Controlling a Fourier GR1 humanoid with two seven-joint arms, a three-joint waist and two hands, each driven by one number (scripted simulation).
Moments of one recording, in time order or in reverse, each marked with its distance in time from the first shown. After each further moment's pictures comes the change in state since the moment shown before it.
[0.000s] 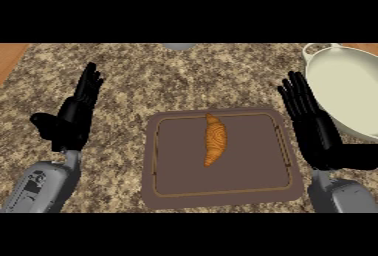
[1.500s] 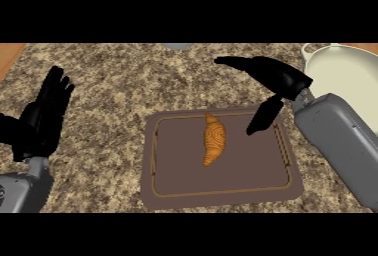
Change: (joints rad) left arm 0.087 0.035 0.146 -0.118 0.054 -0.027 0.155; right arm -0.614 -0.216 0.273 0.388 0.516 0.480 0.152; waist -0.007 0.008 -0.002
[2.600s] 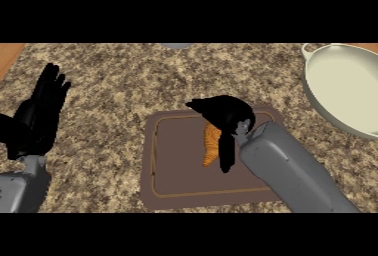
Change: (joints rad) left arm -0.010 -0.039 0.066 -0.008 -0.040 -0.055 0.023; right arm 0.063 0.257 0.108 -0.081 0.207 0.270 0.446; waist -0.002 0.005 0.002
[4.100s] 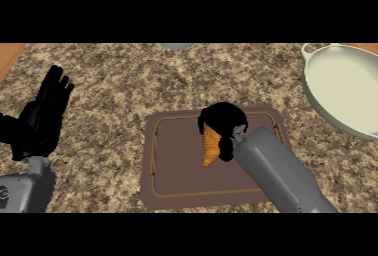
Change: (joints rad) left arm 0.003 -0.081 0.060 -0.003 -0.082 -0.071 0.013; right arm 0.052 0.087 -0.043 0.262 0.438 -0.094 -0.361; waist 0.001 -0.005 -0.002
